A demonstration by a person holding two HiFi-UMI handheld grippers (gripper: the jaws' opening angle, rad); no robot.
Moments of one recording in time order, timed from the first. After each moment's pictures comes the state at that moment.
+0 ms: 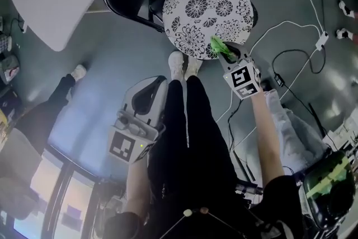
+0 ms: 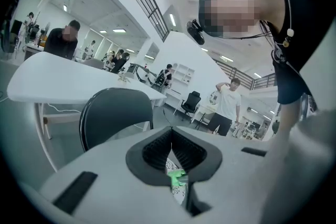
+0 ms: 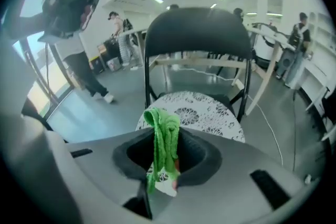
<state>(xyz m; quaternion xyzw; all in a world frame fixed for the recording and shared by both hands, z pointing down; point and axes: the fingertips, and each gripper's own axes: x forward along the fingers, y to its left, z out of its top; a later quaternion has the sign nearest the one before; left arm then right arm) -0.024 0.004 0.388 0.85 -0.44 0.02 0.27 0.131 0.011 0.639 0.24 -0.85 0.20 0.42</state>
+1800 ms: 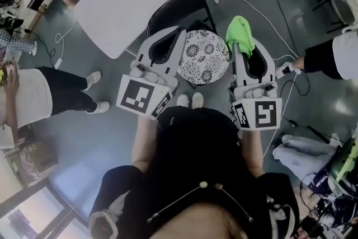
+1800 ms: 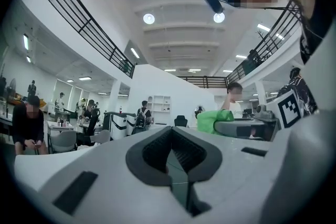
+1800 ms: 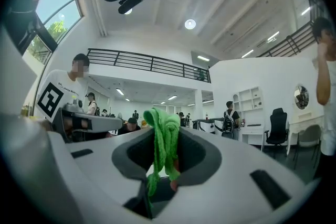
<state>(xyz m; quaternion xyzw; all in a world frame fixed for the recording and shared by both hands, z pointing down) 0.045 -0.028 0.038 0.91 -0.41 -0.01 0.02 0.172 -0.006 0.042 0.57 -0.82 -0.01 -0.03</state>
